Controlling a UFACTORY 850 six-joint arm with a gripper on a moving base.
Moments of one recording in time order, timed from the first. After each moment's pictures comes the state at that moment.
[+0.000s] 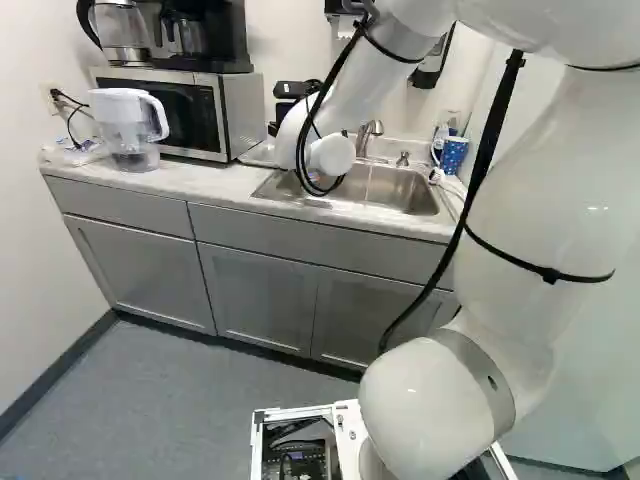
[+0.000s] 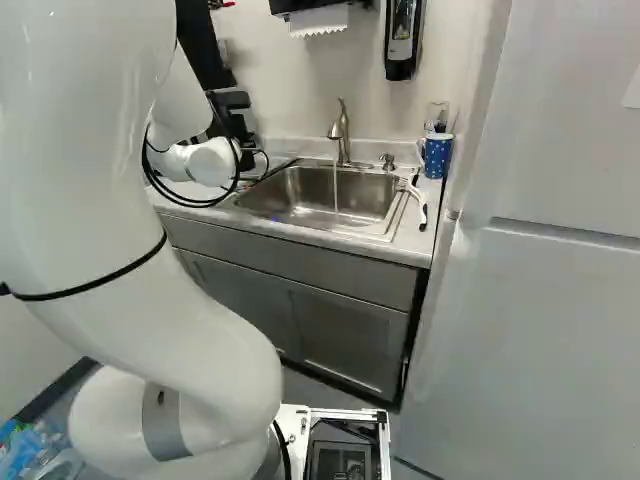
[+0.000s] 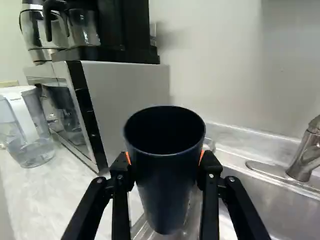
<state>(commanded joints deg) 14.9 -3.7 -44.8 0.0 46.9 0.0</state>
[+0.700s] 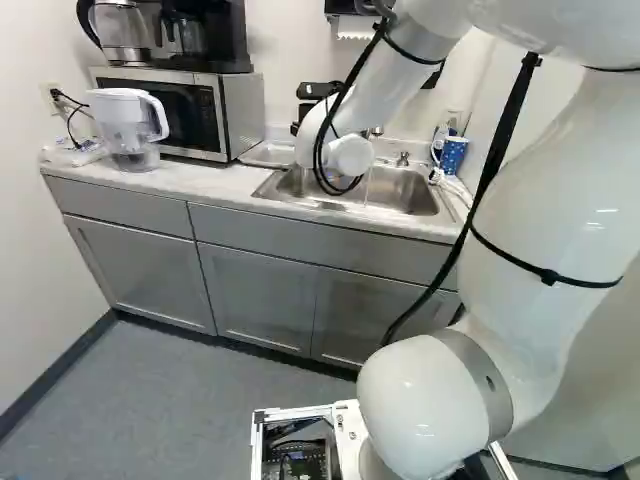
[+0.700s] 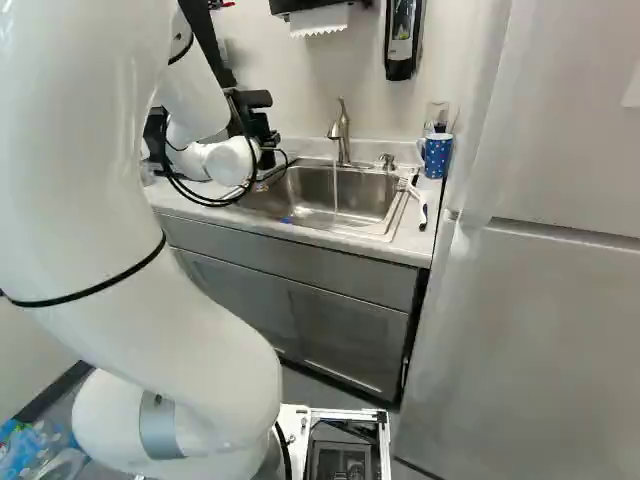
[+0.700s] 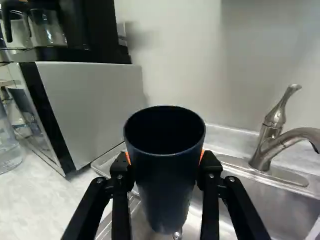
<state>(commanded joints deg) 9.0 -2.6 -43.7 0.0 46.9 0.0</state>
